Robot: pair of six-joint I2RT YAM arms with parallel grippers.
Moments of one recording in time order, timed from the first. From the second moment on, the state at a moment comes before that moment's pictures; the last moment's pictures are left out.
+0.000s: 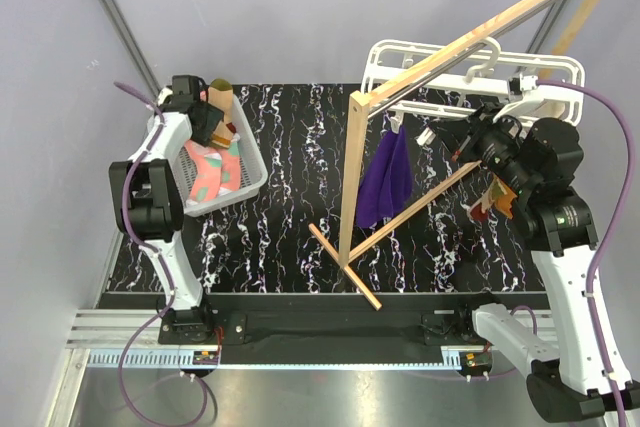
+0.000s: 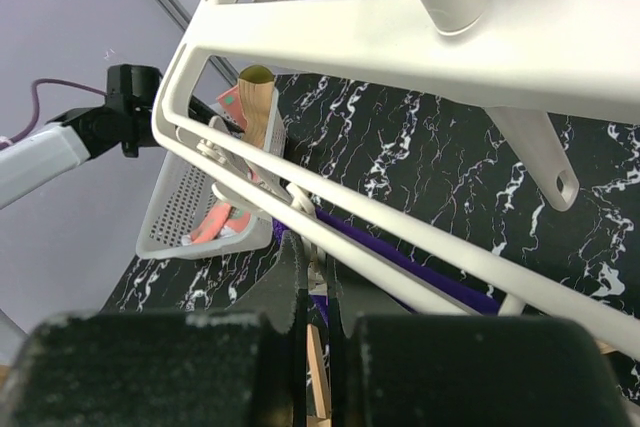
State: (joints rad) left arm 0.05 1.93 1.59 -0.53 -0.11 -1.01; right arm 0.20 0.91 1.32 -0.49 -0.30 0.42
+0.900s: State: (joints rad) left arm 0.15 2.03 1.54 -0.50 -0.15 -1.32; right arm 0.26 0.91 1.31 -0.47 -0.25 0.38
